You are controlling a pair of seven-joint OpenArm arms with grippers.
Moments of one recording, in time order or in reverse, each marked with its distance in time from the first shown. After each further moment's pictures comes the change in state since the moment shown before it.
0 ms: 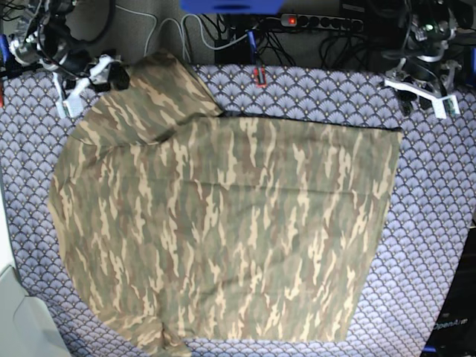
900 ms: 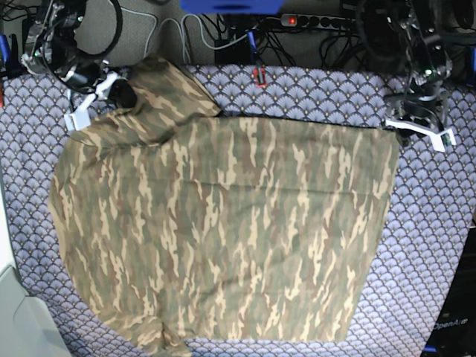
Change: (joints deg) left arm -16.5 -0.2 -0.1 -16.1 -0.1 0.2 -0.8; right arm 5.4 0.5 -2.2 -10.6 4.3 0.9 3.5
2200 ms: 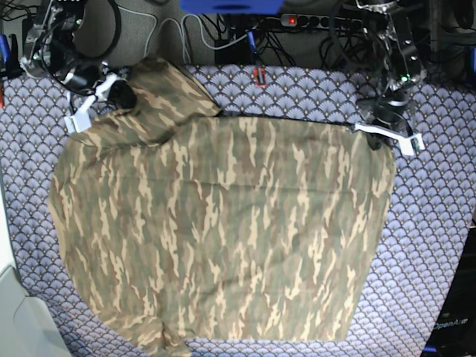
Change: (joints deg) left arm -4.3 5.2 2.0 -10.7 -0.7 -8.3 -5.4; right arm 0.8 0.6 -0.2 0.4 -0.2 0.2 -1.5
